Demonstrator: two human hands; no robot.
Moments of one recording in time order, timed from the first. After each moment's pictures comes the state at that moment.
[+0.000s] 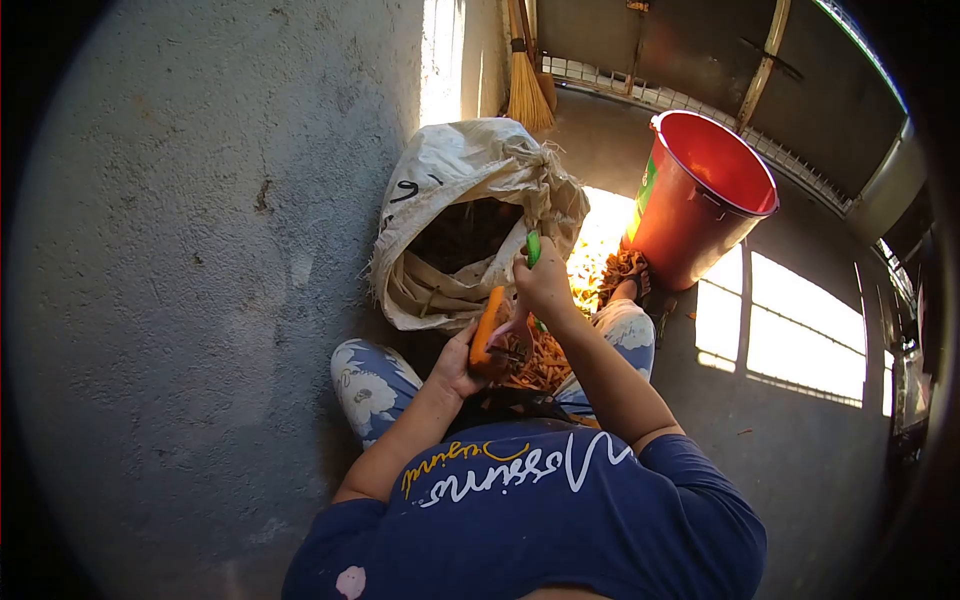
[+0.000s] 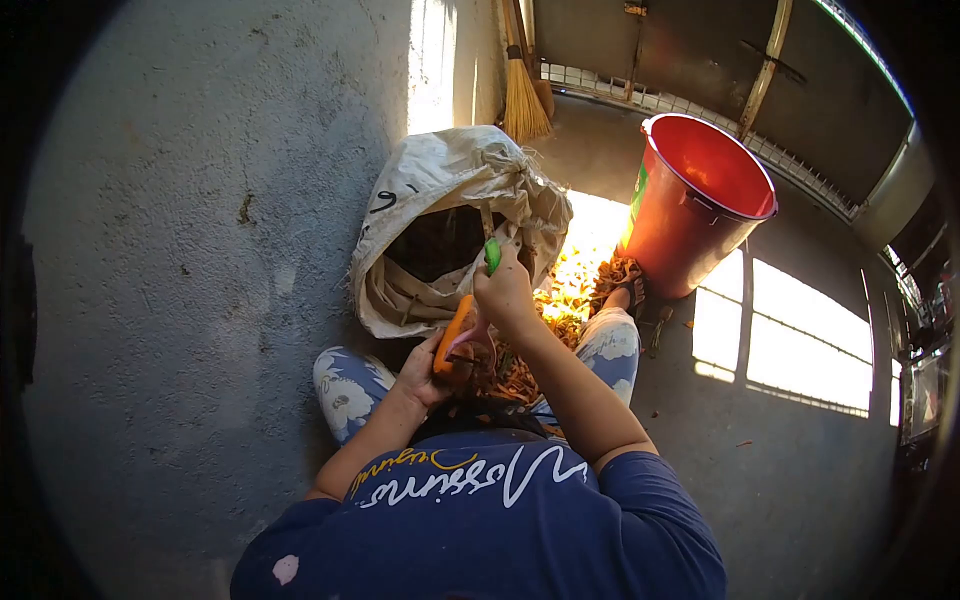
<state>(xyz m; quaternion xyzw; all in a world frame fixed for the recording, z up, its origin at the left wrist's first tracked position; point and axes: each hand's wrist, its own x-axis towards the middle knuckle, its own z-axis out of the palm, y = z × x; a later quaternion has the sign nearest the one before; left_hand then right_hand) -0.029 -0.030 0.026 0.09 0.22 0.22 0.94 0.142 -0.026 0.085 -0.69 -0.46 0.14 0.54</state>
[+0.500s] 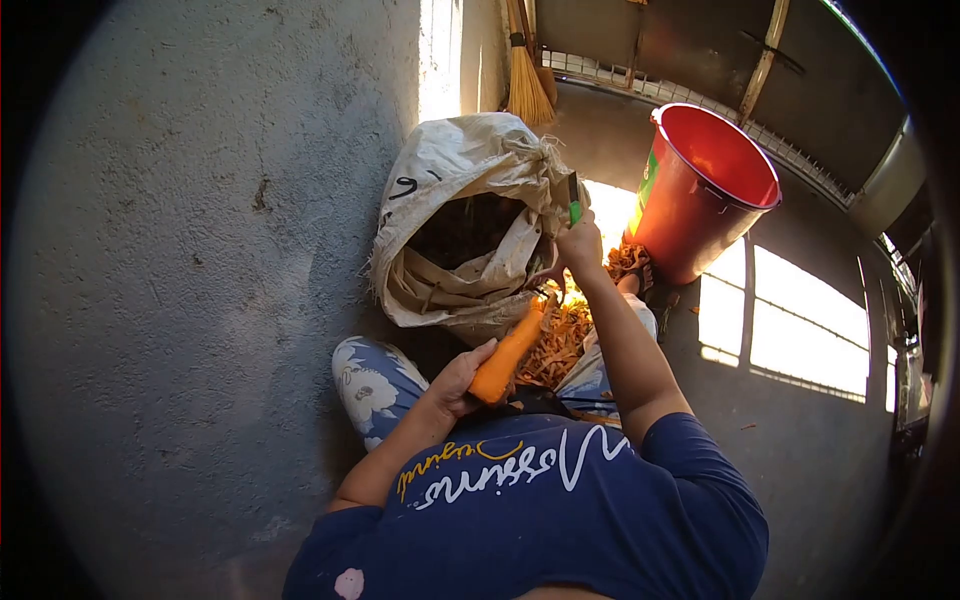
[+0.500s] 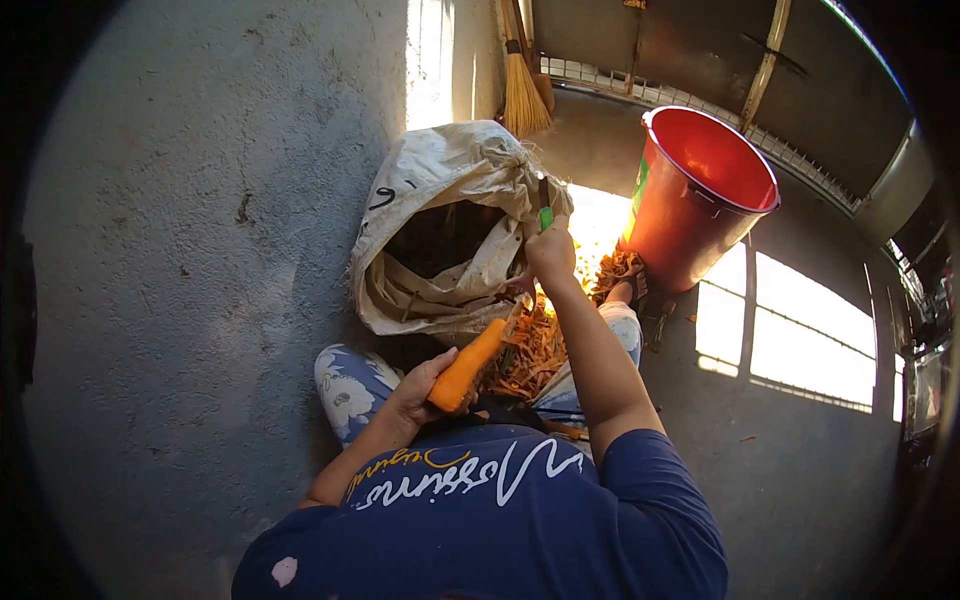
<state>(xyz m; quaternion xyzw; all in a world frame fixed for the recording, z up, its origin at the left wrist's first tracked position) -0.039 -0.064 0.060 0.27 0.34 0.14 0.89 0.221 0.013 0.063 -0.82 -0.35 0.12 0.44</state>
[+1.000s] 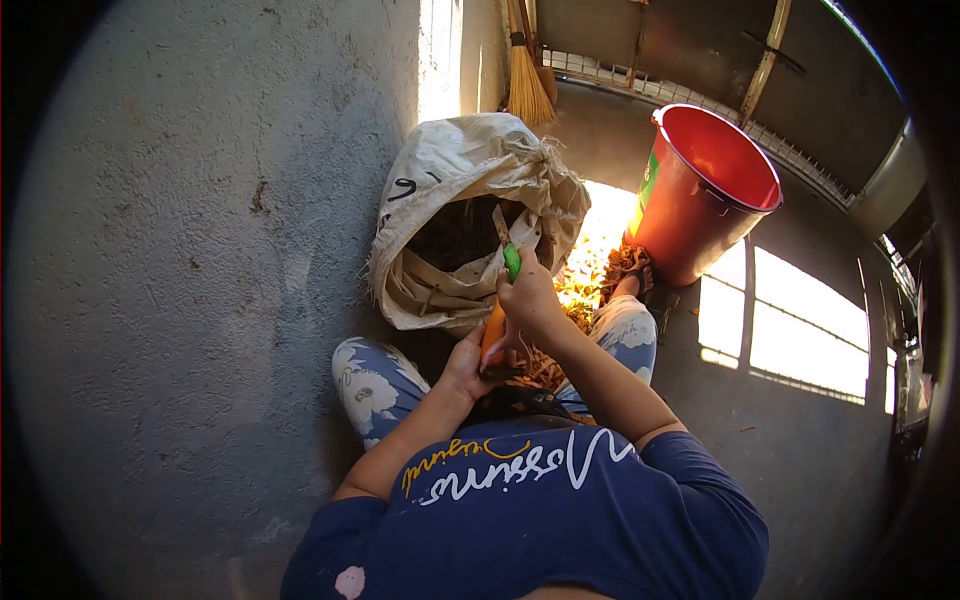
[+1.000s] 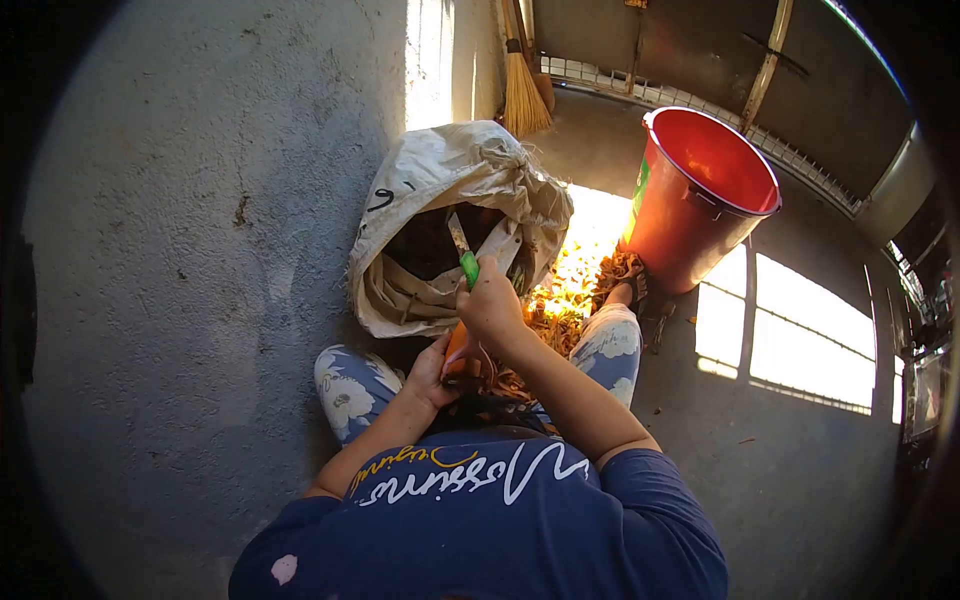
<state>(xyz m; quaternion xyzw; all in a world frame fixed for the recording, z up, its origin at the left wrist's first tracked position) -0.023 -0.030 0.006 0.09 0.17 0.17 0.97 0.123 -0.035 0.097 -0.72 -0.48 0.21 0.45</state>
